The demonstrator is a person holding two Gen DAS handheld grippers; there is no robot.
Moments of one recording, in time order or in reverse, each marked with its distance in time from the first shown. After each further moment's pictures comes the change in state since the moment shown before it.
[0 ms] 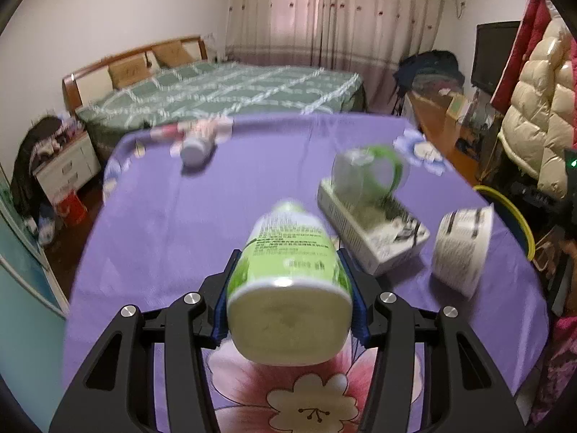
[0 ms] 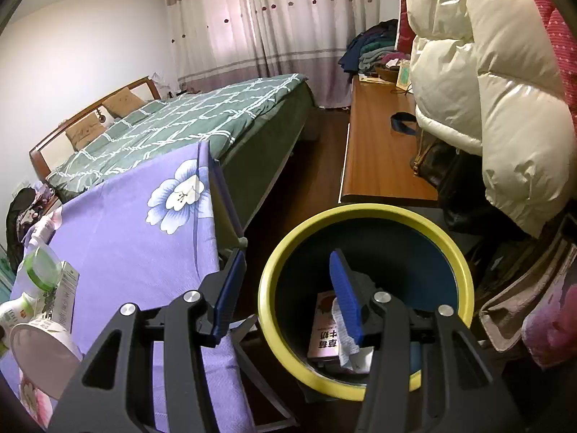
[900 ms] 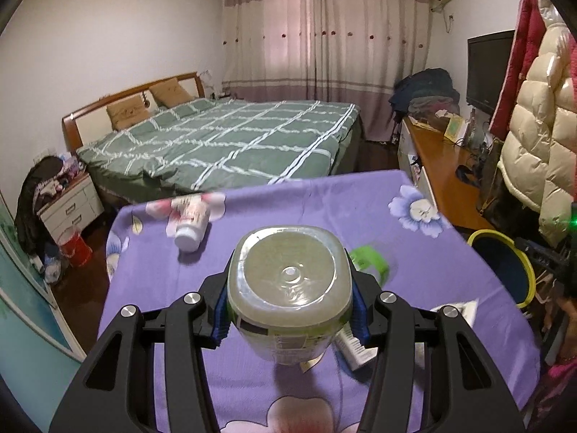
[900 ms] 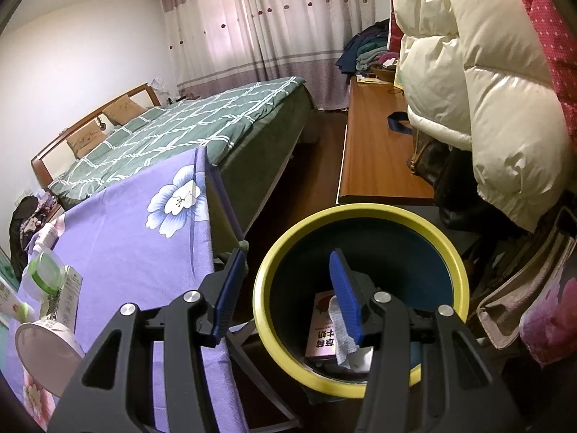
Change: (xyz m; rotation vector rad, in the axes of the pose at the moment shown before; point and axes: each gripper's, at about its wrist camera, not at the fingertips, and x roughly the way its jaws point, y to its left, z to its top) left arm -0.010 -0.027 0.090 0.060 -0.120 0.022; right arm -0.007 -0.012 -0.001 0.027 -0.016 0.015
